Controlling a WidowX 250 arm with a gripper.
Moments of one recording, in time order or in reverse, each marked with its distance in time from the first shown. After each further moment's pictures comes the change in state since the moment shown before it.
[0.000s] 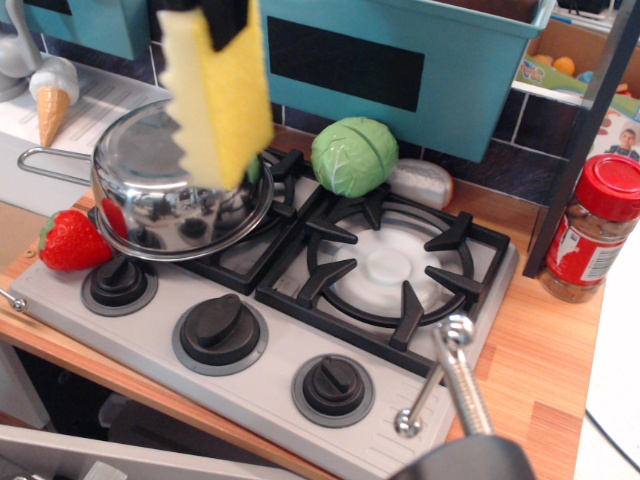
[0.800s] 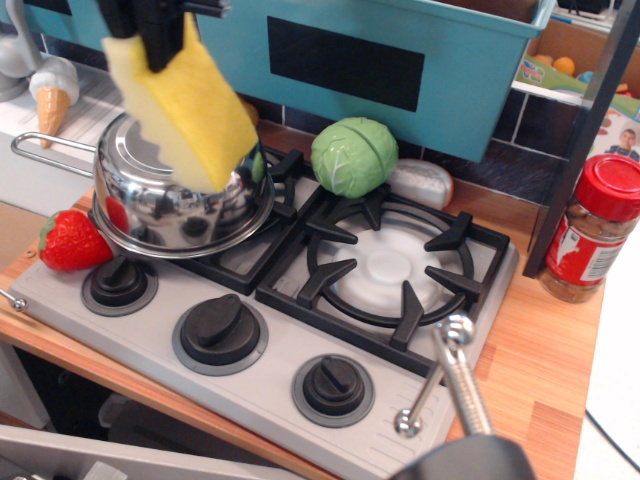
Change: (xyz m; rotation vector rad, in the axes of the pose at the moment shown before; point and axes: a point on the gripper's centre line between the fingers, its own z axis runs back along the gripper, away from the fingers) arm 0.006 0.048 -0.025 0.097 -0.027 0.048
